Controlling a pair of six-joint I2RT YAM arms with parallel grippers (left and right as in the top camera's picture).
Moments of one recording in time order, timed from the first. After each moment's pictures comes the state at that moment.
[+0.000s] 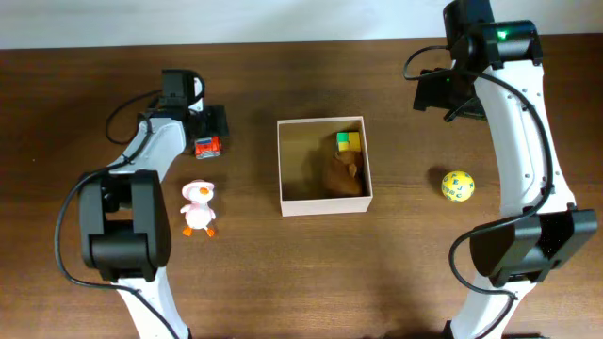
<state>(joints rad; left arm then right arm) -0.02 2.11 1.47 -0.38 -0.02 -0.11 0.07 2.00 2.18 -1.50 0.20 0.34</state>
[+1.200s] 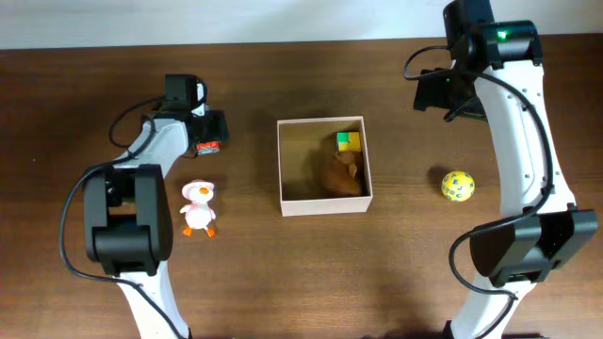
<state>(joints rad) -0.02 2.13 1.47 -0.38 -0.02 -0.12 0.07 2.00 2.18 -1.50 0.20 0.34</state>
